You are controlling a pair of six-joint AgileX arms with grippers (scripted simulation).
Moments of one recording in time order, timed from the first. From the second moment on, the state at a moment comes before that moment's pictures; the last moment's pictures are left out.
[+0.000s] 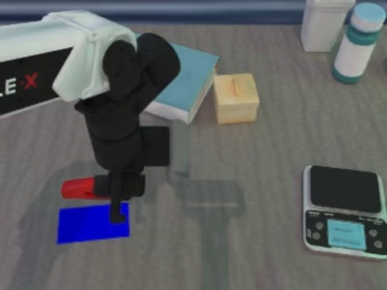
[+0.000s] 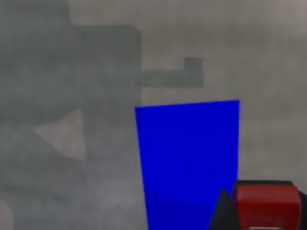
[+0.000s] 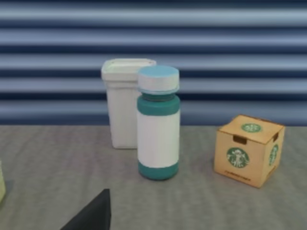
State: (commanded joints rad) left arm -0.60 1.79 1.33 -1.13 -0.02 0.95; right arm 0.00 0.00 0.00 0.00 0.00 0.00
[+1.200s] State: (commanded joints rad) left arm -0.53 1.87 1.05 -0.76 -0.02 1.03; right arm 0.00 0.00 0.00 0.00 0.00 0.00
